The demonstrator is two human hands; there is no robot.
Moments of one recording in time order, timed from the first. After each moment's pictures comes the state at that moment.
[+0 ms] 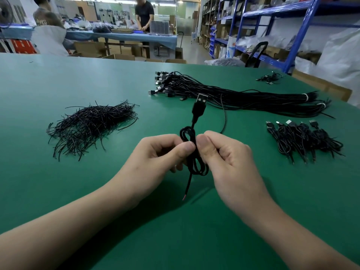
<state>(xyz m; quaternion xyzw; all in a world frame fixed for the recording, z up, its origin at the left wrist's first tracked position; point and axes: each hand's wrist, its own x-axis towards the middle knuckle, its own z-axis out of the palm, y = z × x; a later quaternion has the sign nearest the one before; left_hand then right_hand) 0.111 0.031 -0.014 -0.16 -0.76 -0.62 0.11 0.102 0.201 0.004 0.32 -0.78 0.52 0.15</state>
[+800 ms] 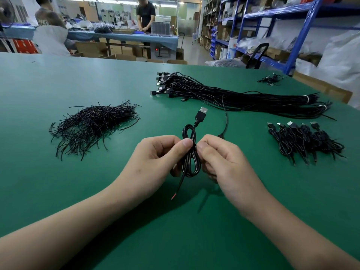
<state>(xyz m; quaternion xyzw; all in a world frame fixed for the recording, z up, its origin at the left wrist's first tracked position) 0.114 0.032 -0.012 -0.13 -0.77 -0.61 0.12 0.095 0.203 0.000 0.26 -0.77 0.59 -0.01</state>
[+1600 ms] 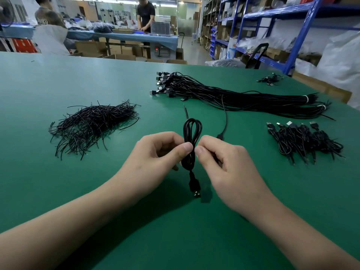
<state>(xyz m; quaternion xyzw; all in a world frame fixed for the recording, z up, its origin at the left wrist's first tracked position) 0.118 0.031 -0.003 -0.12 -0.79 -0.60 0.12 0.098 0.209 0.001 0.32 -0.85 0.39 0.15</state>
